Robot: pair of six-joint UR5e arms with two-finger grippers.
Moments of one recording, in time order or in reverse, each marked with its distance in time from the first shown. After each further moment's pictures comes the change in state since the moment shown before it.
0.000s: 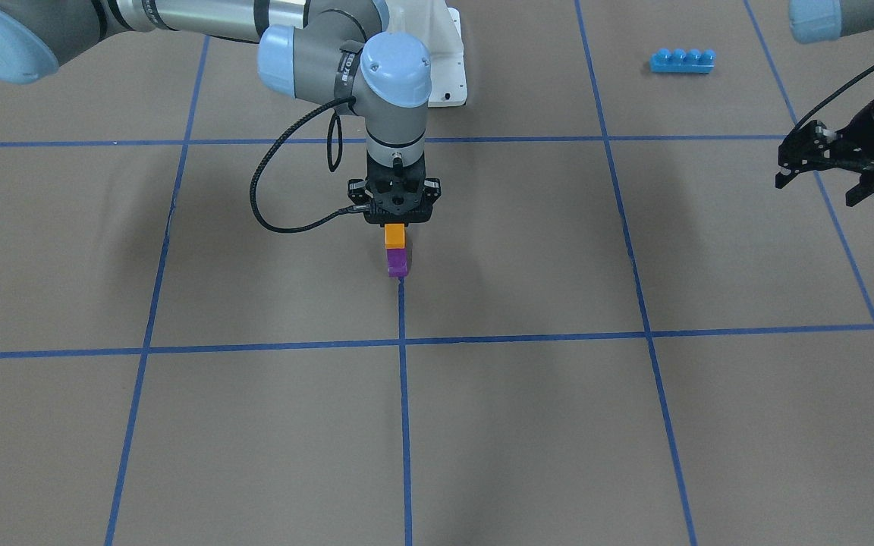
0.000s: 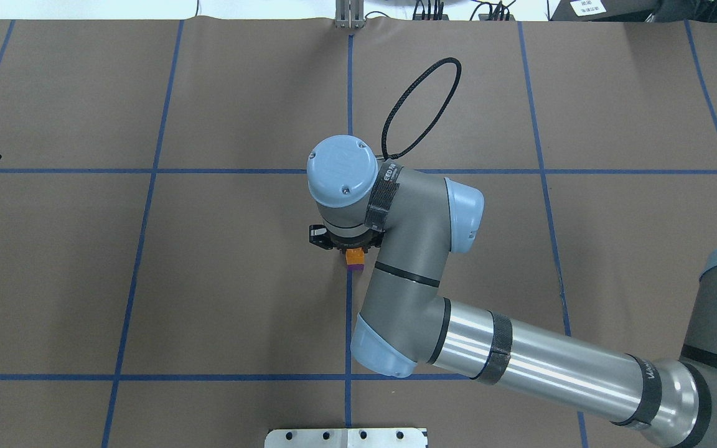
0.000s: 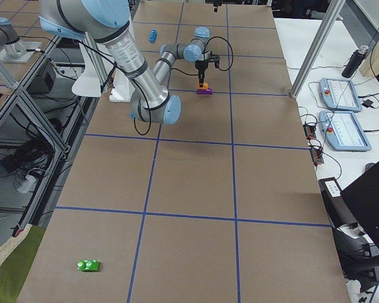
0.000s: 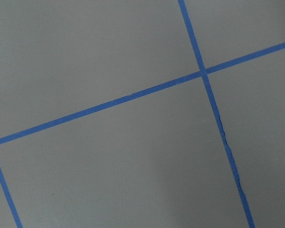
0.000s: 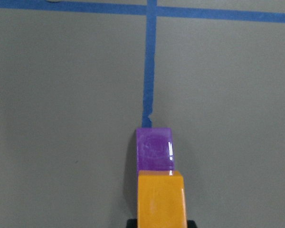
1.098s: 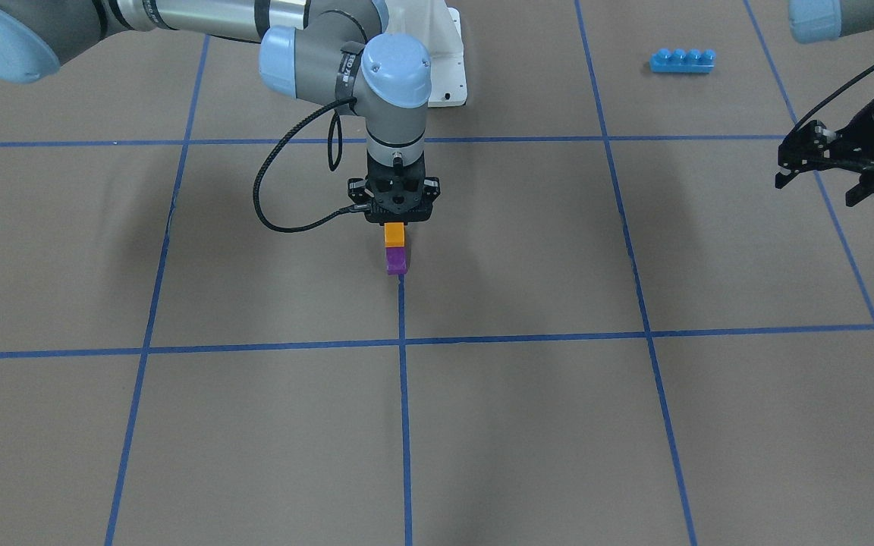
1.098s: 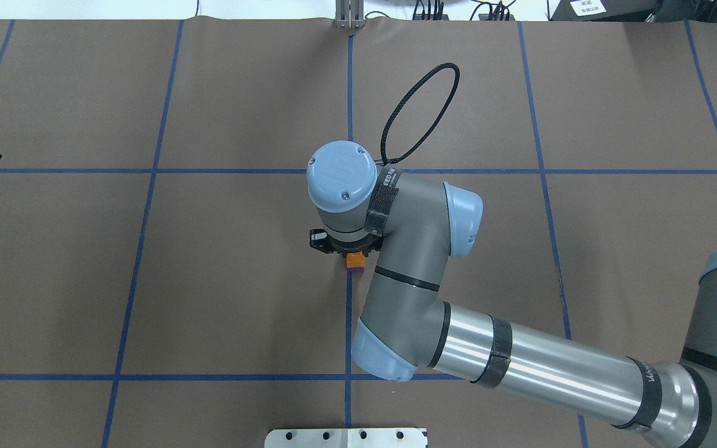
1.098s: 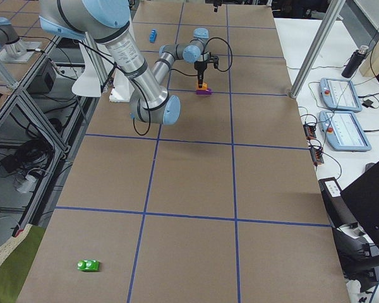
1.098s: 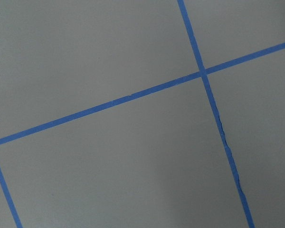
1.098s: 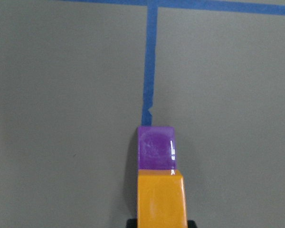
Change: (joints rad) left arm 0.000 -0.001 0.000 0.000 0.000 -0.001; right arm -0.008 -0.005 0.000 0.000 -0.003 -0.005
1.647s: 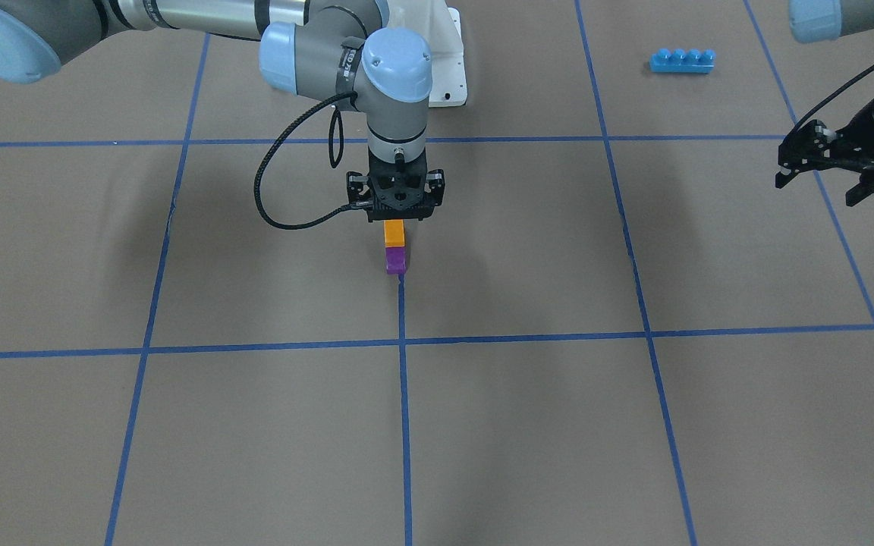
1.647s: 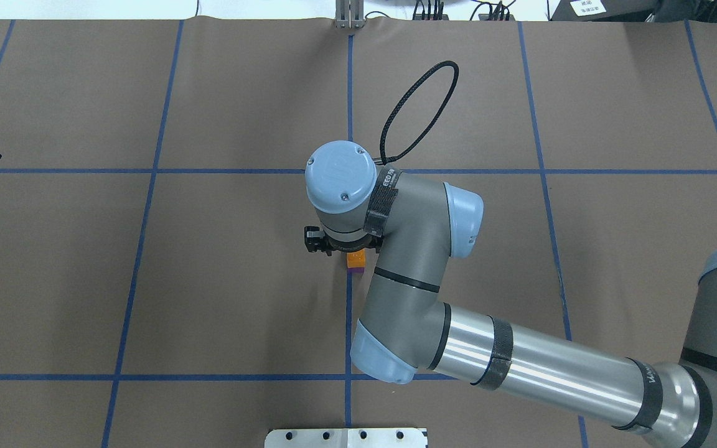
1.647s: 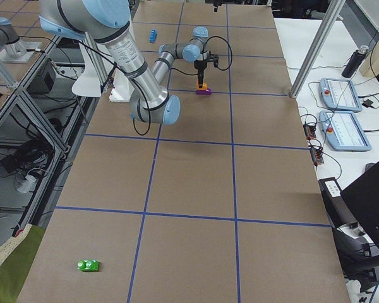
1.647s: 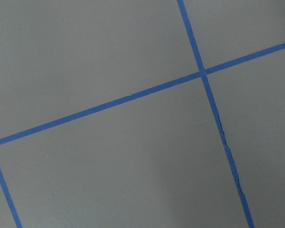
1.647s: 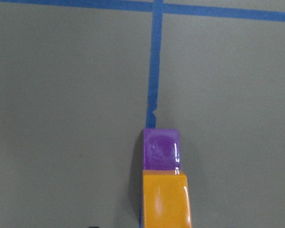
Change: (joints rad) left arm -0.001 0.000 -0.002 0.000 0.000 0.001; right arm 0.000 0.002 0.013 0.000 -0.009 -0.003
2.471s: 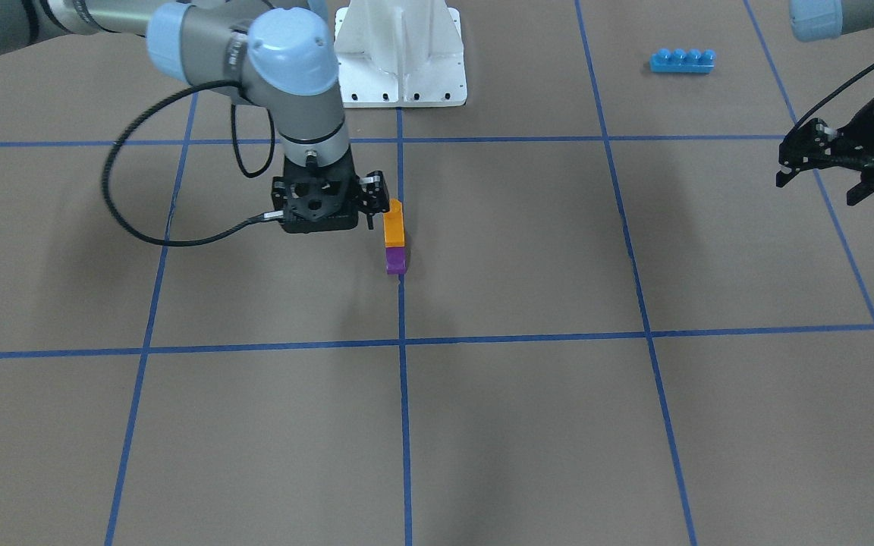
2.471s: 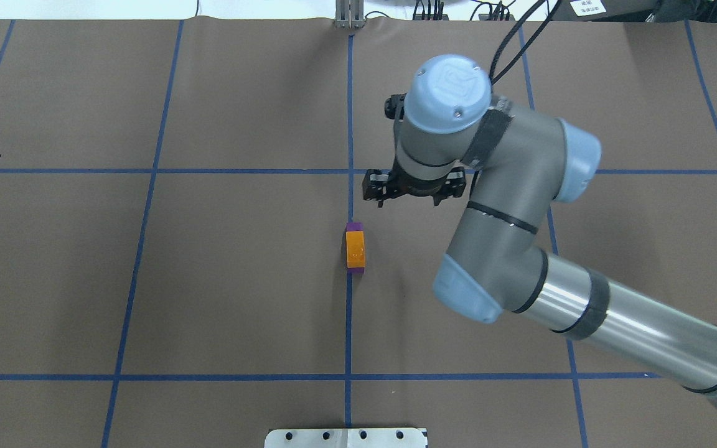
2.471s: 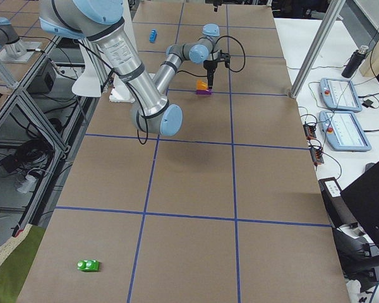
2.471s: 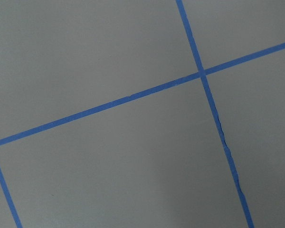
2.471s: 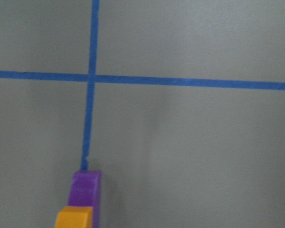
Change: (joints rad) left arm -0.003 0.003 -0.003 -0.009 0.001 0.006; right arm 0.204 -0.168 0.220 -0.035 0.139 -0.145
